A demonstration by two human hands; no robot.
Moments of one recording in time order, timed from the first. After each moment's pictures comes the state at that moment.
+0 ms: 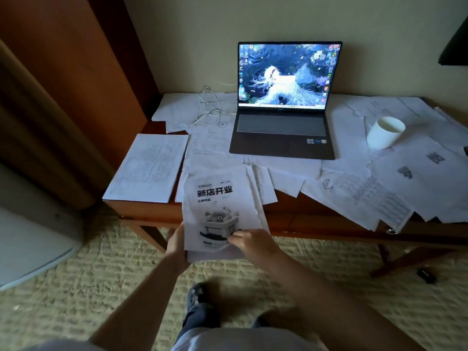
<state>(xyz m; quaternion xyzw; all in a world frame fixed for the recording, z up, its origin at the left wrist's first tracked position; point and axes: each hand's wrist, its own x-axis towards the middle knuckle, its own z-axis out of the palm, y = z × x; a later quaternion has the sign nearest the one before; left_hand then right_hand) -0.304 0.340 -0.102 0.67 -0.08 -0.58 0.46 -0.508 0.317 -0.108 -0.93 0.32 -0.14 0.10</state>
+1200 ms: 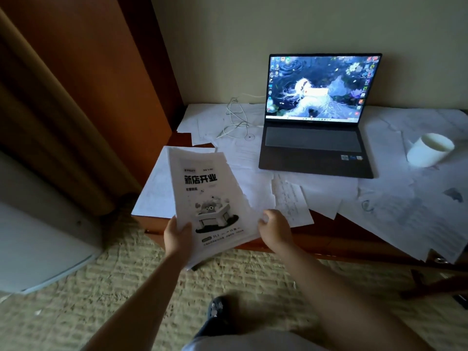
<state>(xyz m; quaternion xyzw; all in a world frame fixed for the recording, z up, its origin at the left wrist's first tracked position) -0.226 0.299 -0.066 0.78 -0.27 -0.33 0.46 -0.439 0.238 -0.091 -0.63 0.68 -0.19 0.34</state>
